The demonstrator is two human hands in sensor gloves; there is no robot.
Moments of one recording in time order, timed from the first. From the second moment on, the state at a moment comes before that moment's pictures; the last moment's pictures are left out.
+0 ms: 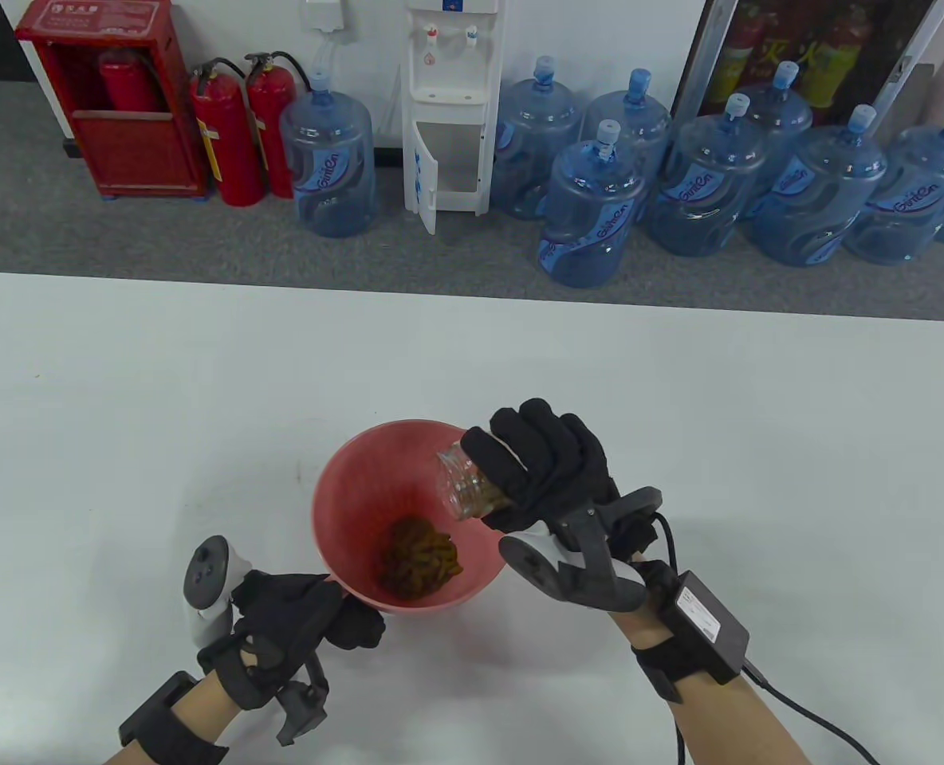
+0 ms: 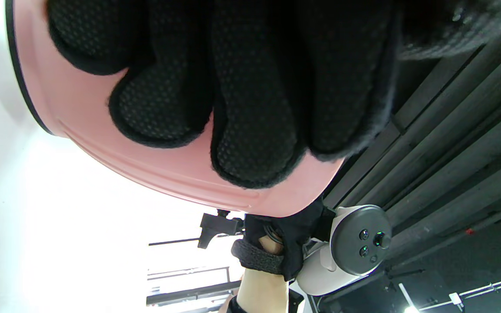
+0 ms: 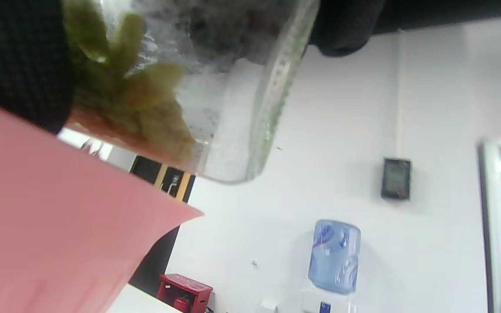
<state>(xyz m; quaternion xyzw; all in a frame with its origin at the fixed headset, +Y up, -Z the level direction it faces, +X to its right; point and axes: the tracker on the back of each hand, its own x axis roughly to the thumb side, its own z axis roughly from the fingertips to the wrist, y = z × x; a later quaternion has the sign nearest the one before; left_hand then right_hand) -0.211 -0.737 -0.251 -0.10 -0.28 0.72 0.63 0.086 -0.588 -0.283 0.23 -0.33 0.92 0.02</state>
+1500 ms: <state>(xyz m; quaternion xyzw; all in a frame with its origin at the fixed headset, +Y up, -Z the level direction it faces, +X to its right) -0.215 -0.737 -0.251 -0.08 -0.27 0.72 0.64 0.302 -0.742 -0.374 -0.16 0.00 0.93 0.34</state>
